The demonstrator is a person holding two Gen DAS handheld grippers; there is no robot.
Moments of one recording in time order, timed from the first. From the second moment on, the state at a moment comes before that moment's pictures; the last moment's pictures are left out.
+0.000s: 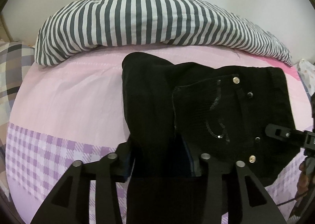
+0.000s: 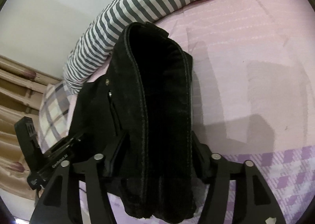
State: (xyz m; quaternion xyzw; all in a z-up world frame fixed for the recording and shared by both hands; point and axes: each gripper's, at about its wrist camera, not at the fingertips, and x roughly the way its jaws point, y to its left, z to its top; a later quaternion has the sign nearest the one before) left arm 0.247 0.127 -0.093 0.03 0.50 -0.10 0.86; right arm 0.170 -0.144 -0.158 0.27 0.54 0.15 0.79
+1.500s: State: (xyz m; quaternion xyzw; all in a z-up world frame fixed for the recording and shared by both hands) left arm 0.088 0.145 -0.028 0.04 0.42 -0.02 0.91; right arm 0.041 -0.086 -0.065 0.06 0.42 0.13 0.89
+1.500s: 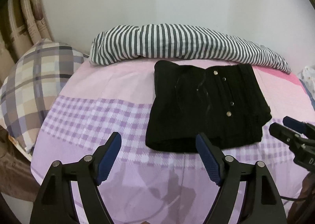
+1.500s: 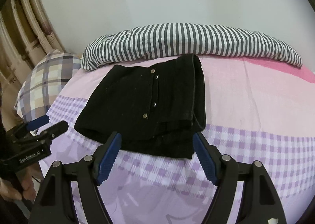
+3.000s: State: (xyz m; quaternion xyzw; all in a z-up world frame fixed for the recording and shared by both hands) left arm 0.075 0.131 -0.047 0.08 0.41 0.00 0.91; right arm 0.023 -0.070 -0.078 0.02 0.43 0.08 0.90
